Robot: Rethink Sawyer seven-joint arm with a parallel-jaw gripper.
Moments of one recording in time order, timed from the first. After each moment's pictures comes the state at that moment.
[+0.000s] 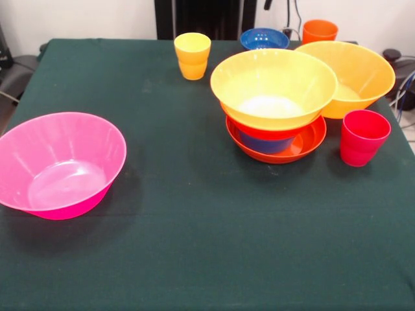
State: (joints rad) arm -0.01 -0.44 -0.06 2.57 0.11 -0.35 2.45
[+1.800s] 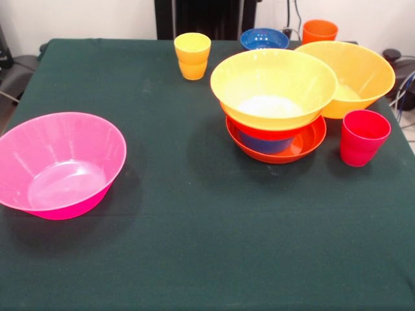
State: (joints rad) arm -0.18 -0.76 -0.06 2.61 0.00 -0.32 2.45
